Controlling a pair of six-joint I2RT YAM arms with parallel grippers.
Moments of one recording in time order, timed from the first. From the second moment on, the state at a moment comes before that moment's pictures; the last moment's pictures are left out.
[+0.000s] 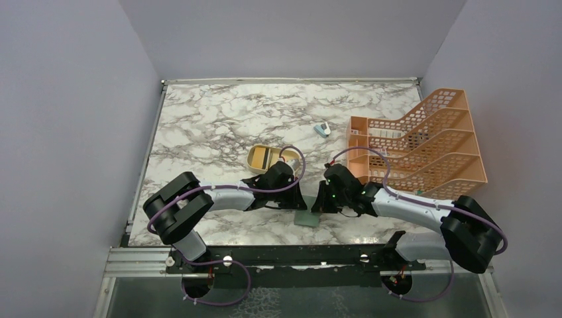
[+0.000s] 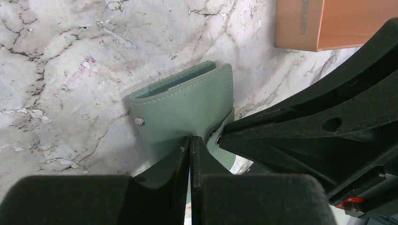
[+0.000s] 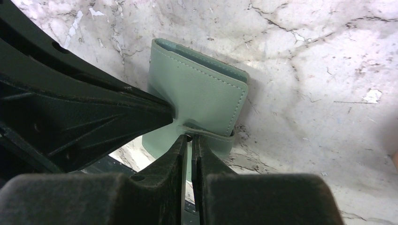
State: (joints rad) left arm -0.91 1.60 0.67 0.16 0.27 -0.87; right arm 0.81 1.26 0.54 -0.21 -0.09 0.81
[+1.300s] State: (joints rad) left arm -0.92 1.60 0.67 0.16 0.26 -0.87; right arm 0.82 1.22 0.51 -0.21 -0.08 0.79
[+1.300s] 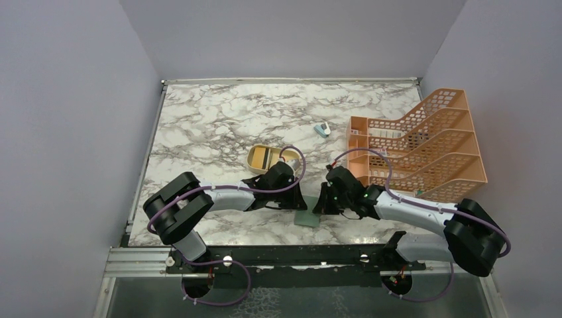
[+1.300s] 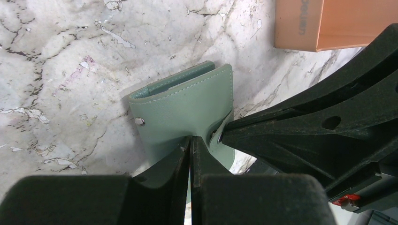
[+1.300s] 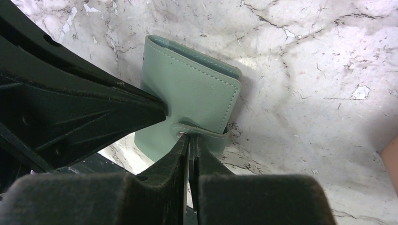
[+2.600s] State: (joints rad) left arm -0.92 1.57 0.63 0.20 0.25 -0.88; right arm 0.82 1.47 0.79 -0.49 -0.11 0.78
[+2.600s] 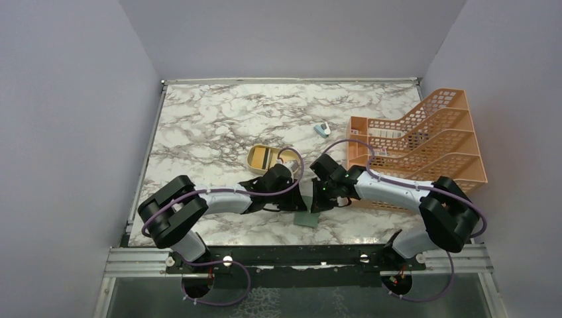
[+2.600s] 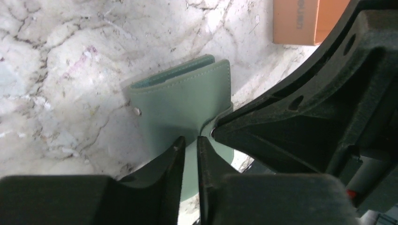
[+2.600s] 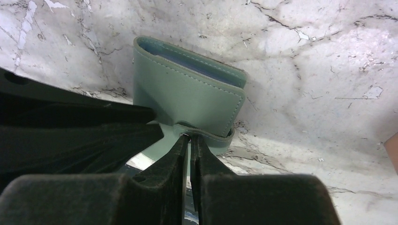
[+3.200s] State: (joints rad) left arm -0.94 1.13 0.96 -0.32 -0.19 -0.70; right arm 0.83 0.97 0.95 -0.61 0.20 0.69
